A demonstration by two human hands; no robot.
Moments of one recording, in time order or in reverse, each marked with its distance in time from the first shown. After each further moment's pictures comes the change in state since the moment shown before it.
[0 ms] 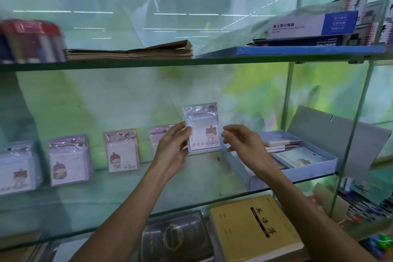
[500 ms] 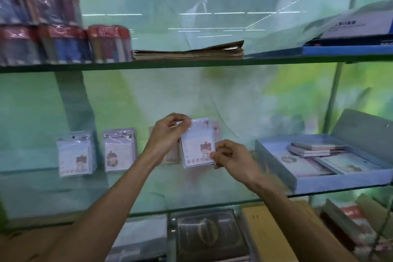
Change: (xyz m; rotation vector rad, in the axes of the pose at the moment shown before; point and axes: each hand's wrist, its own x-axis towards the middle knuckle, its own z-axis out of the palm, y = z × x) left_hand -0.025 0.086 -0.085 0.620 0.114 0.327; right_hand -0.022 -0.019 0.116 0.096 -0.278 0.051
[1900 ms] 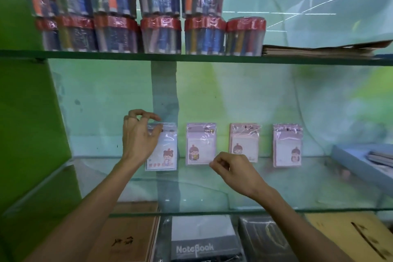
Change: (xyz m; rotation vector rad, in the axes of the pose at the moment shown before) left_hand -0.008 -0.058 -0.292 0.870 0.398 0.238; right_hand 0.018 -0.030 0.221 -0.620 -0.139 -0.224
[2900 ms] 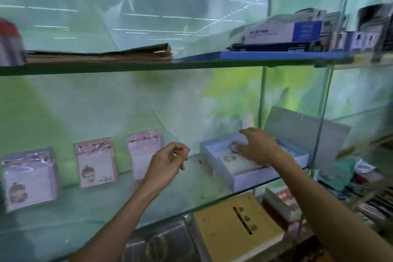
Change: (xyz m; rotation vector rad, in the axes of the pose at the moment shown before) left_hand -0.110 0.340 0.220 -0.850 -0.650 -0.119; right_hand -0.108 0.281 -0.310 -0.626 0.043 0.546
